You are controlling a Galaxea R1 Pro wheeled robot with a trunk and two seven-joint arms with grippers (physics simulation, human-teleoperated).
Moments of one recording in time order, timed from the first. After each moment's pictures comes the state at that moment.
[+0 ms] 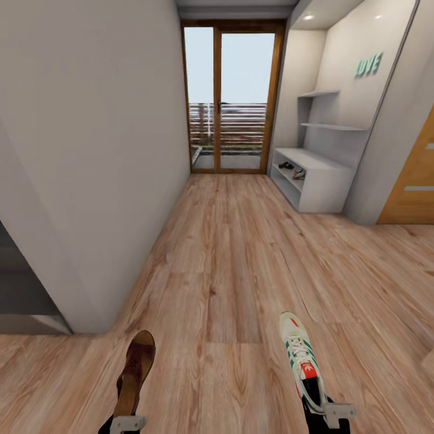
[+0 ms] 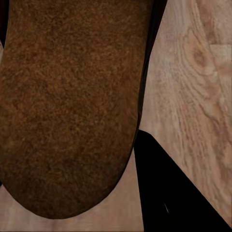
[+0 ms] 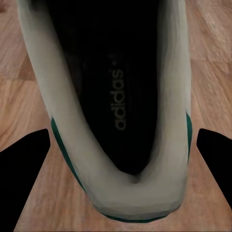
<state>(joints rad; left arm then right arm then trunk) -0.23 -0.02 0.32 -0.34 -0.30 -0.53 -0.05 -0.40 -0.10 0.03 -0.03 -0.04 -0.78 0.01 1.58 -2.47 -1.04</state>
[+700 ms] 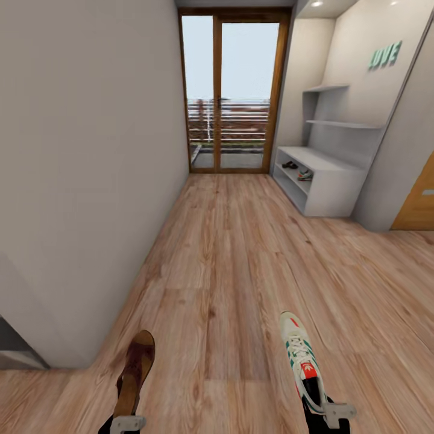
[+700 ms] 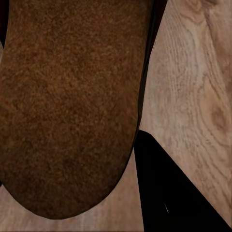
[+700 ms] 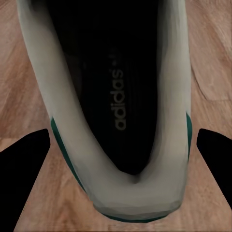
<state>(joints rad) -0.23 -0.02 0.32 -0.34 -0.30 -0.53 -0.05 -0.40 -0.10 0.03 -0.03 -0.04 -0.78 0.01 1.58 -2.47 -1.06</state>
